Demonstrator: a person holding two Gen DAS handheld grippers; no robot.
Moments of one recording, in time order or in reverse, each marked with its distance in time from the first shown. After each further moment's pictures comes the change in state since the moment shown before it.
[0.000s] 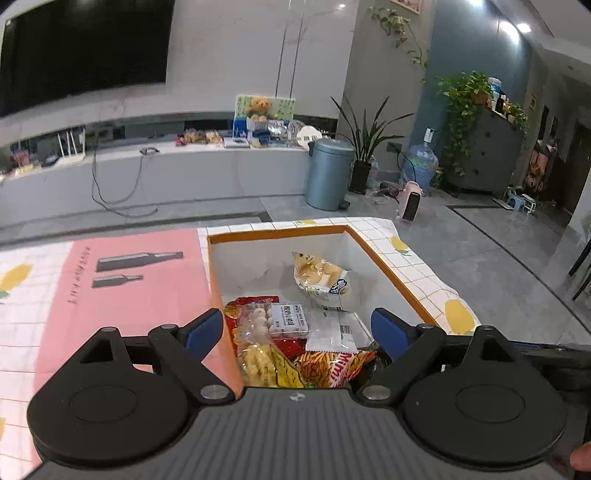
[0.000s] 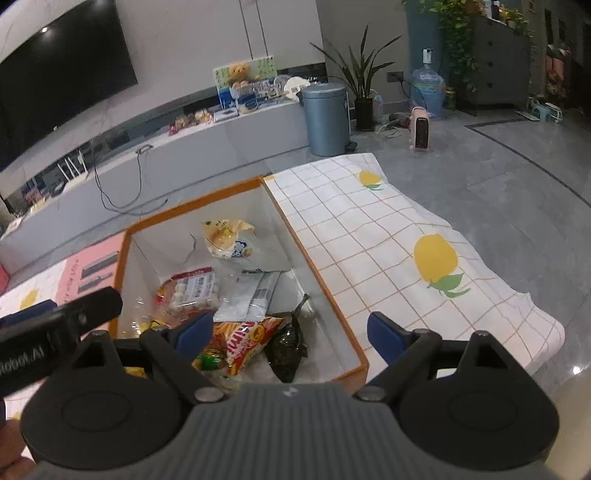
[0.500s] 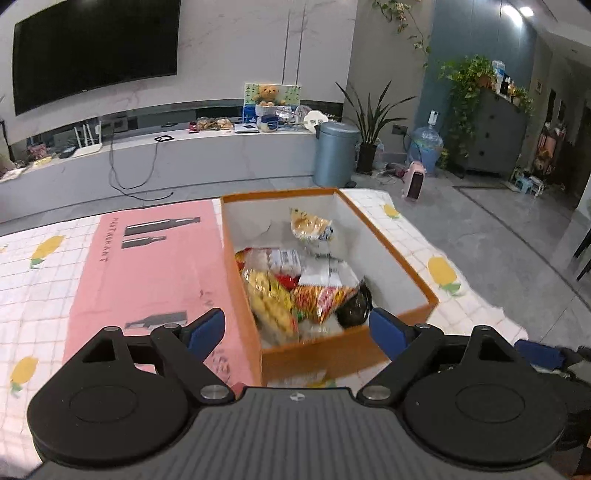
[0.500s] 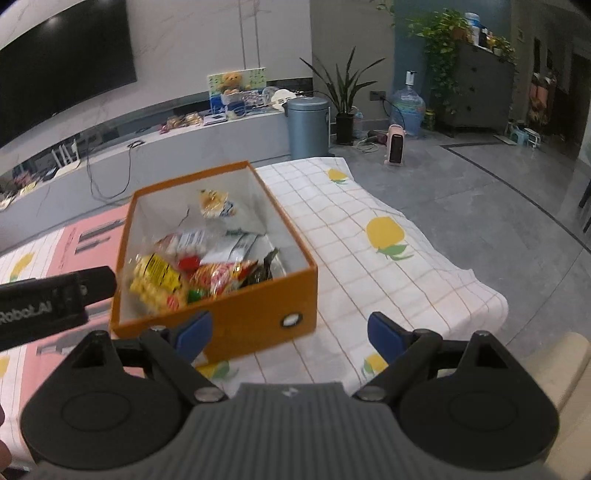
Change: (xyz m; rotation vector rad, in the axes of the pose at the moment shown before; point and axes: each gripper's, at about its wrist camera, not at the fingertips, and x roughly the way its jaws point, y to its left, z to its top) left arm -0.068 -0.033 -0.041 0.020 0.073 0.058; right arm -0.093 -0.002 -0.075 -0.090 -0.035 -0.096
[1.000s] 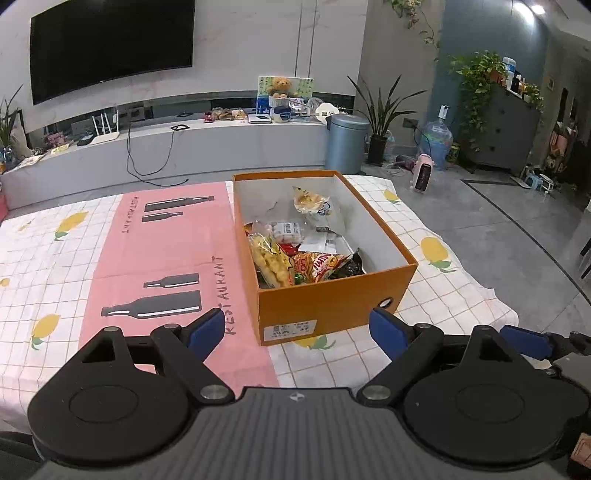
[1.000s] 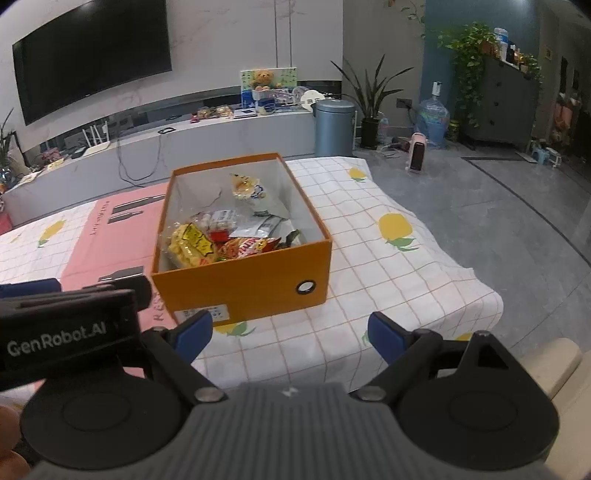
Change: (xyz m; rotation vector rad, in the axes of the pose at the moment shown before) left arm -0.045 -0.016 -0.024 -0.036 0.019 0.037; right arm -0.047 0.002 -0.027 -0.083 -0.005 0.059
